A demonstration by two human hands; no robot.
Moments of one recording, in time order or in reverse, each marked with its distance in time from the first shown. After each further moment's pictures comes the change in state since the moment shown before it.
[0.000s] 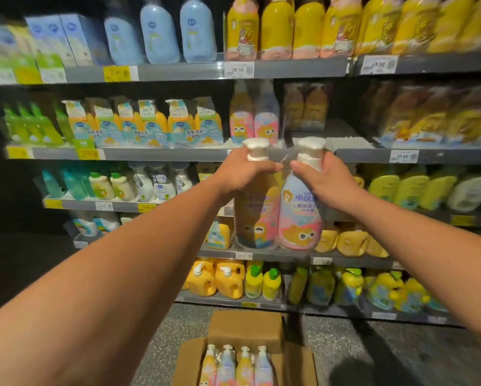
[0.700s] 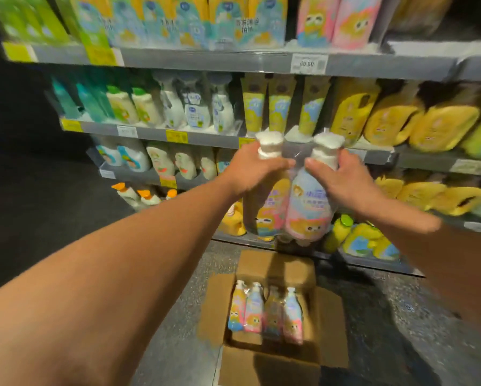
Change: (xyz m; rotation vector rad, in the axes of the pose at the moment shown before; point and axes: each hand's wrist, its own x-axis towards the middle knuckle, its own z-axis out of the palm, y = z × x) left_hand -0.025 -0.198 -0.052 -0.073 0.086 -0.209; right_hand -0.002 0.105 0.171 0.004 -0.139 0.114
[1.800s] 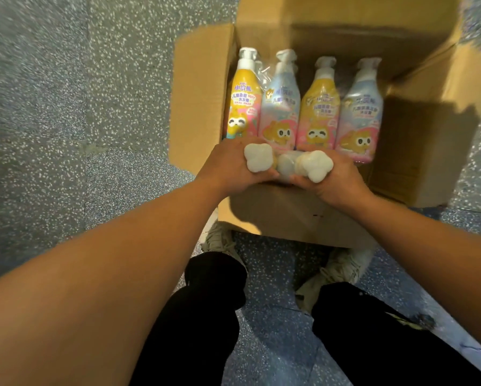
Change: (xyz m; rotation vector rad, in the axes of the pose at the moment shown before) left_hand -0.141 -0.635 0.132 0.456 -0.325 -0.557; right_hand -0.215 0.542 0.326 -0.167 -0.522 0.545
